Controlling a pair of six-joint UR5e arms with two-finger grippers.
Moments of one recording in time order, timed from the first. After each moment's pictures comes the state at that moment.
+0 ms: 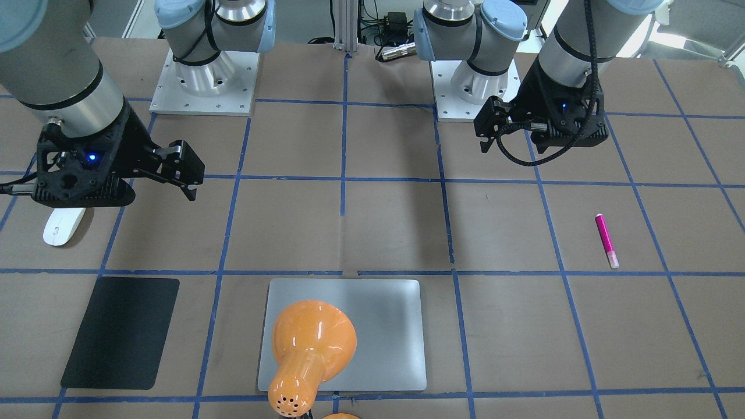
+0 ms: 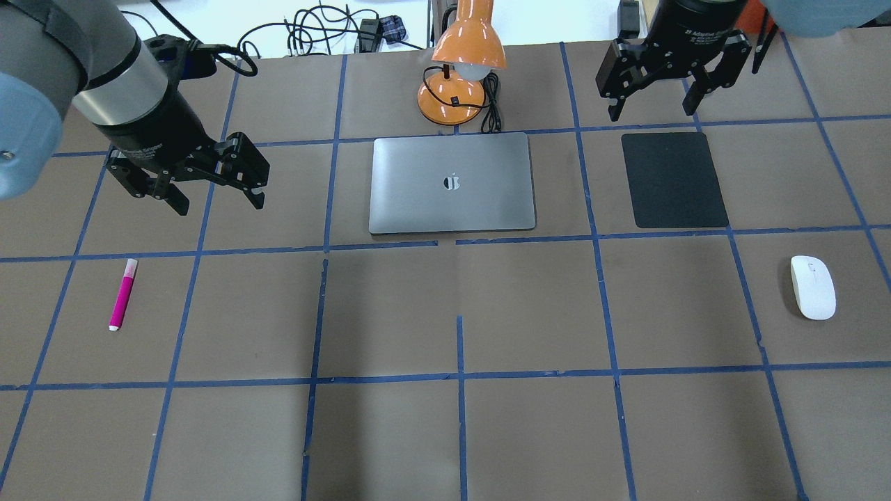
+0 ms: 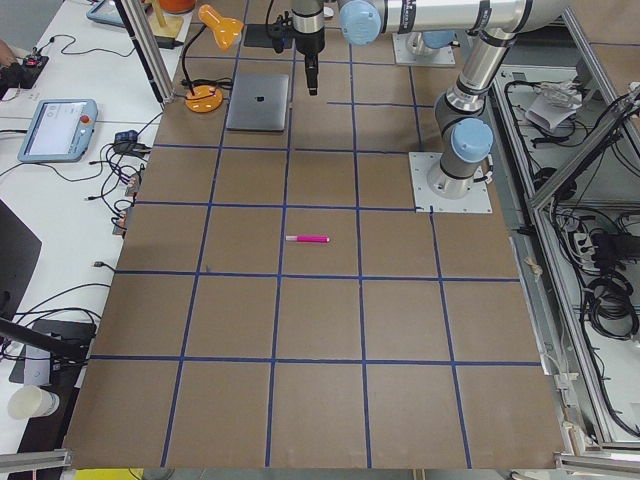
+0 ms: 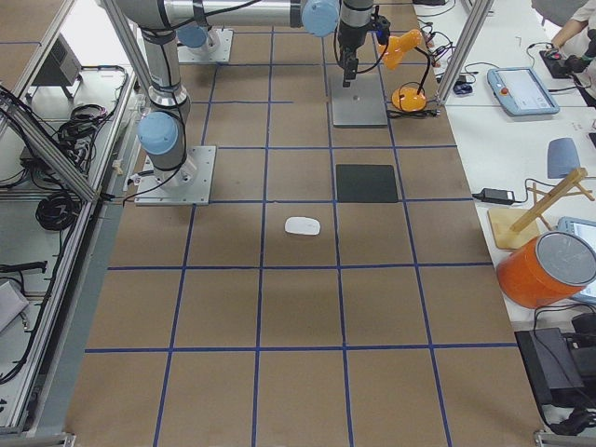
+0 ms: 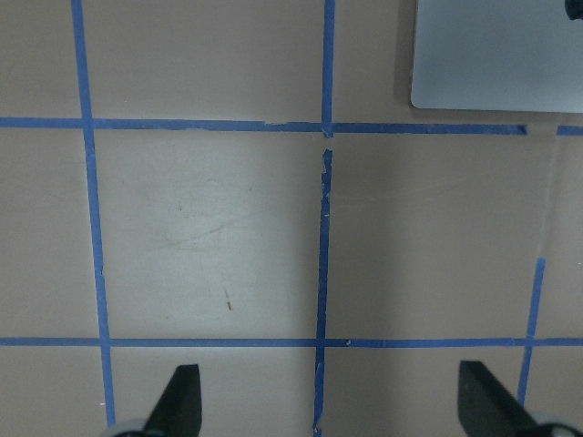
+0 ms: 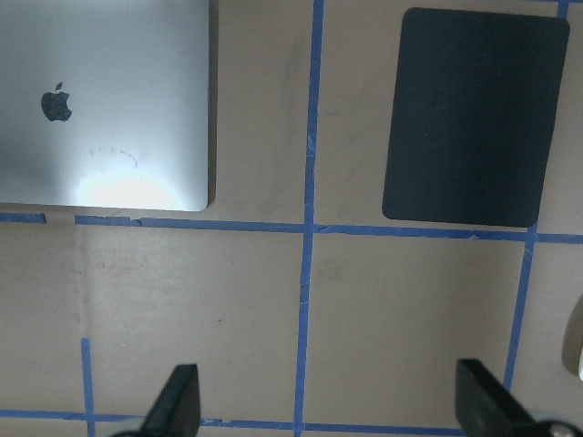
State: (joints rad) left arm -1.50 -1.53 -1.65 -1.60 1.55 0.04; right arm 1.55 -1.38 1.38 -1.53 -1.56 -0.07
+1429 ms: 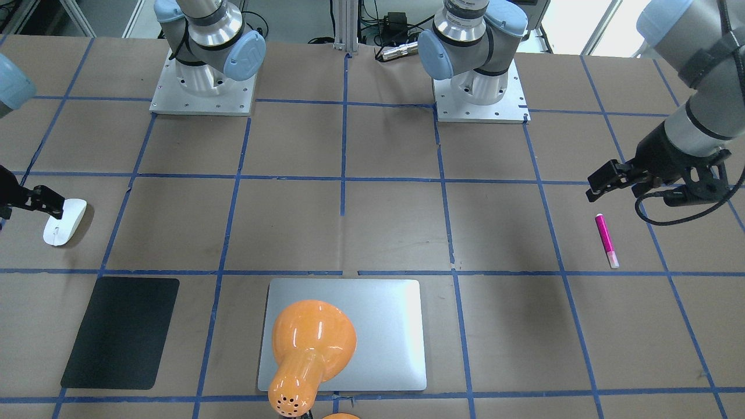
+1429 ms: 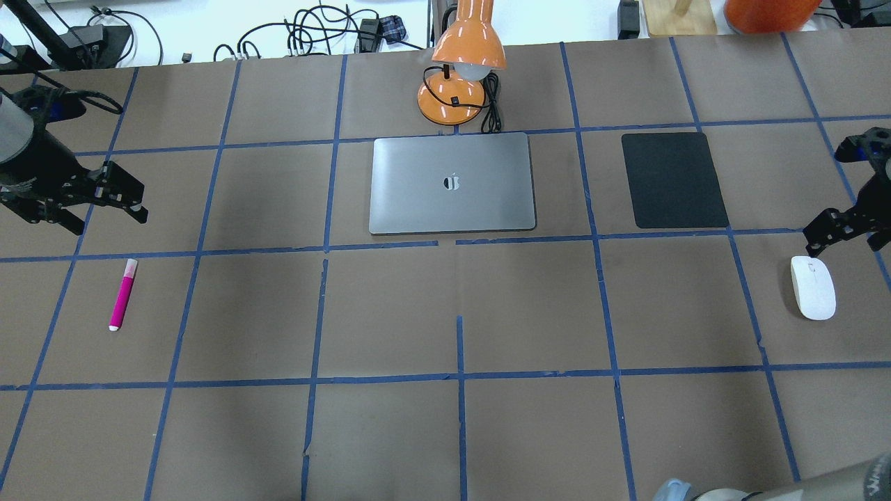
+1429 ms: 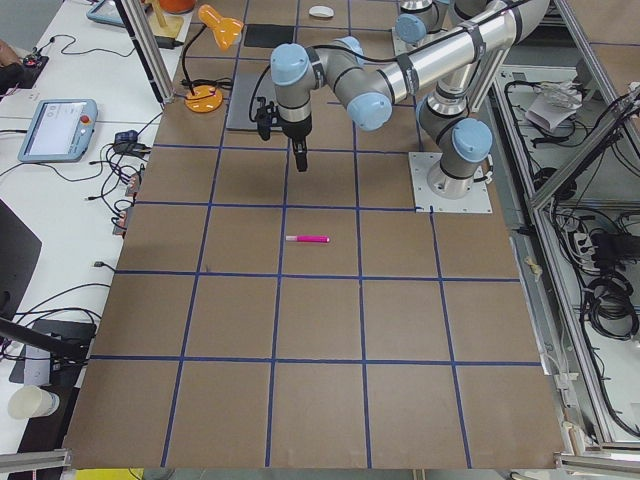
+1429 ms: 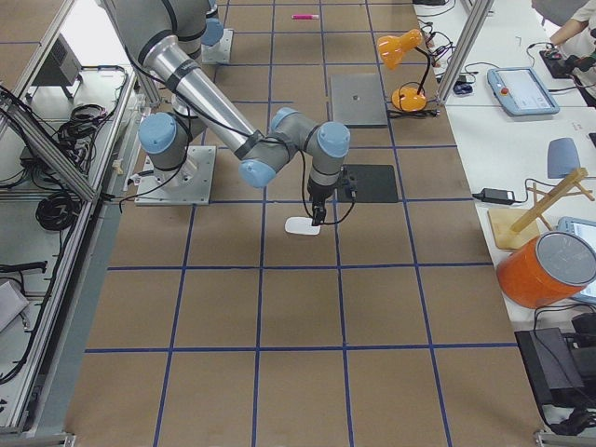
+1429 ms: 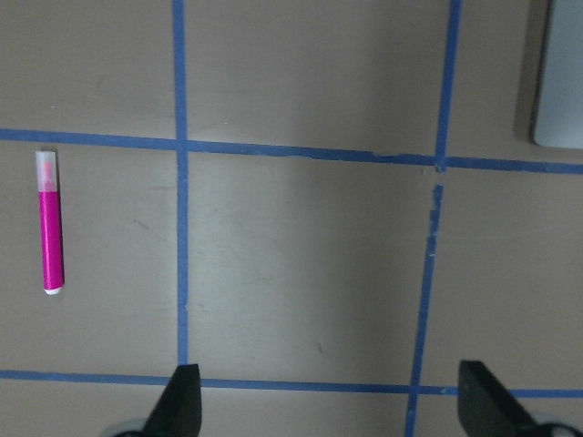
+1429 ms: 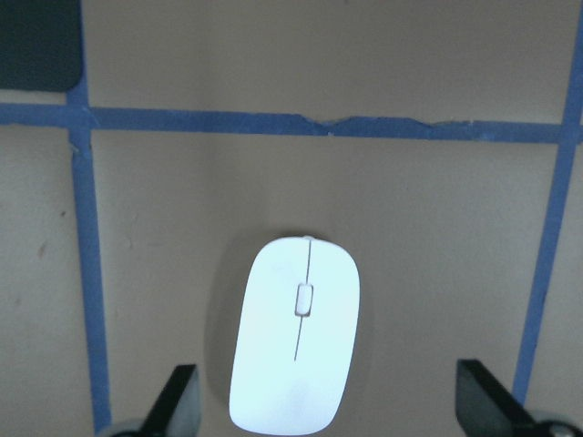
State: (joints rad) left arm -1.07 -1.64 -1.78 -1.37 1.58 0.35; right arm 0.94 -1.32 1.98 -2.22 -1.69 -0.67
